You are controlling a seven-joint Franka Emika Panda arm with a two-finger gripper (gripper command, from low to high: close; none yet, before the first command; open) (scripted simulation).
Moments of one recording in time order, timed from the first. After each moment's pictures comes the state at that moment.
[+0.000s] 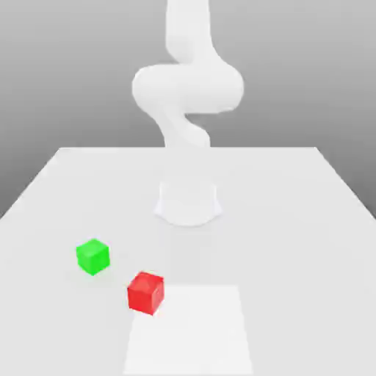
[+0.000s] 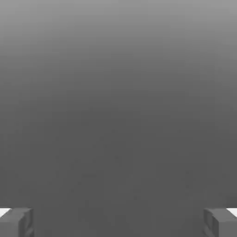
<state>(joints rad) -0.02 -0.73 0.00 -2.36 0.00 2.35 0.82</state>
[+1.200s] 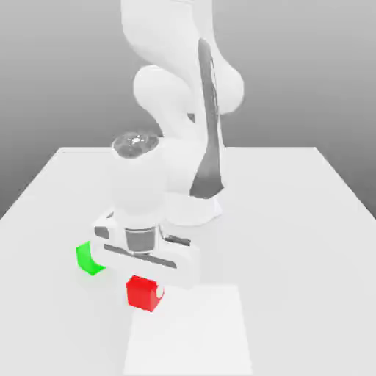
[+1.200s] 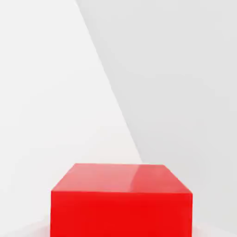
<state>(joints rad) -0.18 0.08 -0.04 -2.84 0.01 2.92 0.95</state>
